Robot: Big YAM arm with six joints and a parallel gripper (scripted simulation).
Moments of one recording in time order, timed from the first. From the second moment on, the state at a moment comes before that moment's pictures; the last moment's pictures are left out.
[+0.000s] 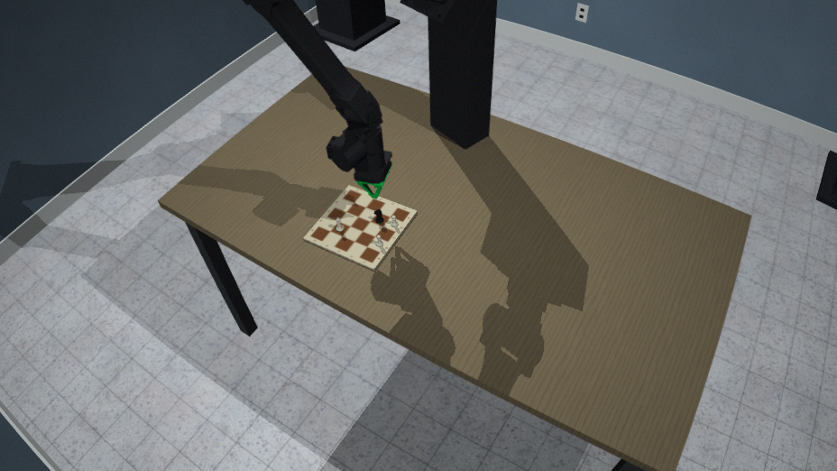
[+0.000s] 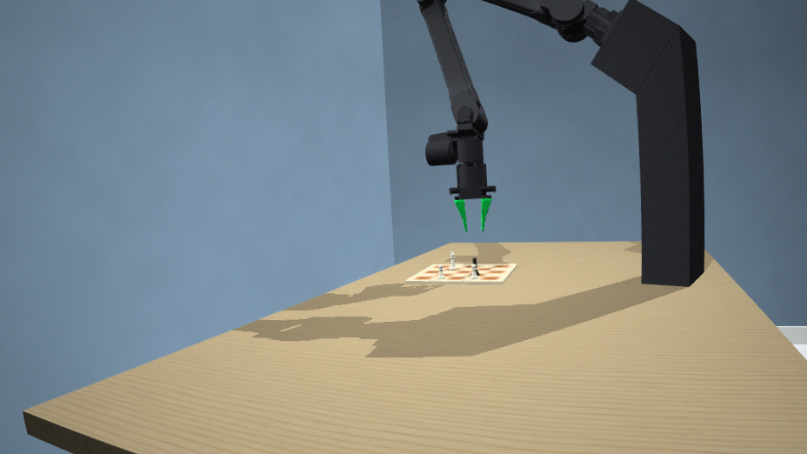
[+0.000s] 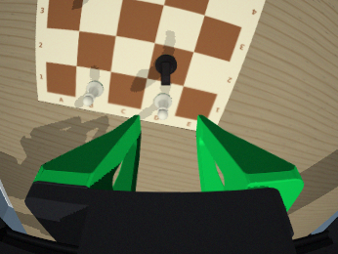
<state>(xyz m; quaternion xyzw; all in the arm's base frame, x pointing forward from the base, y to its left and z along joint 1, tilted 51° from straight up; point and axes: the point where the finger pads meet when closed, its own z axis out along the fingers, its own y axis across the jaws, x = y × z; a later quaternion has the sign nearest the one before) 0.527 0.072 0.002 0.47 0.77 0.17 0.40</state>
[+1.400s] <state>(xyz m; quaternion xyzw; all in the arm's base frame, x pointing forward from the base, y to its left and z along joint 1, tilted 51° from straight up) 0.541 0.071 0.000 0.47 0.77 0.18 0.40</state>
